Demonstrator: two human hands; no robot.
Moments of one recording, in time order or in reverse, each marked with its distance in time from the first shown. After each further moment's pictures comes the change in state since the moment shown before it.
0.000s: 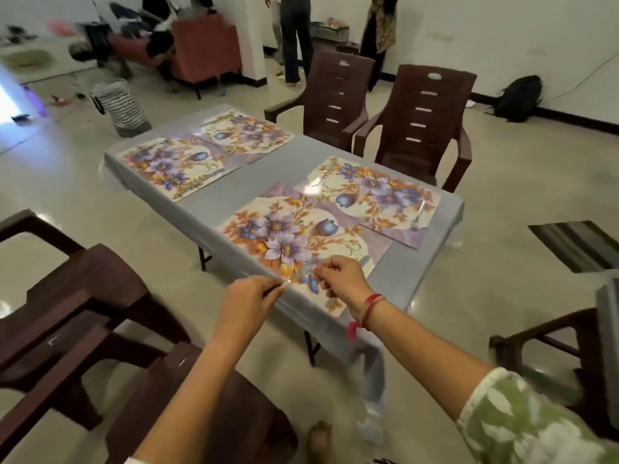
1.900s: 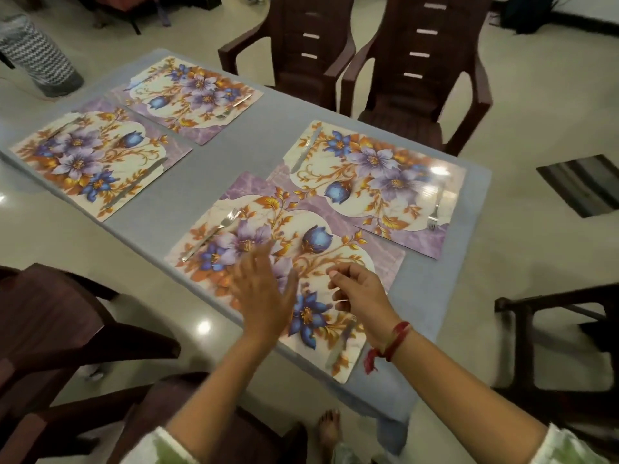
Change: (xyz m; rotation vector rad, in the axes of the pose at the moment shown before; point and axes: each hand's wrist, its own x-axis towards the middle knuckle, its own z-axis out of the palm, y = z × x) left_hand 0.163 -0.043 0.137 0.046 0.178 -0.121; right_hand 0.141 0.024 -0.027 0.311 0.097 0.187
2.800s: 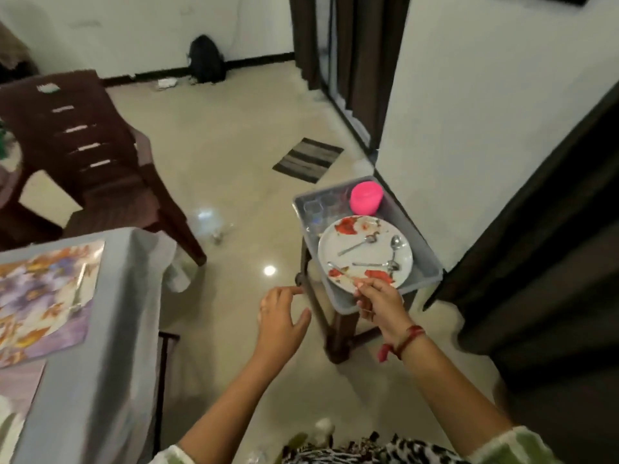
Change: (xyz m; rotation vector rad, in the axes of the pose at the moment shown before) left_hand -0.305 0.489 0.182 -0.256 -0.844 0.656; right_hand -0.269 0.098 -0.581 0.484 0.828 -0.024
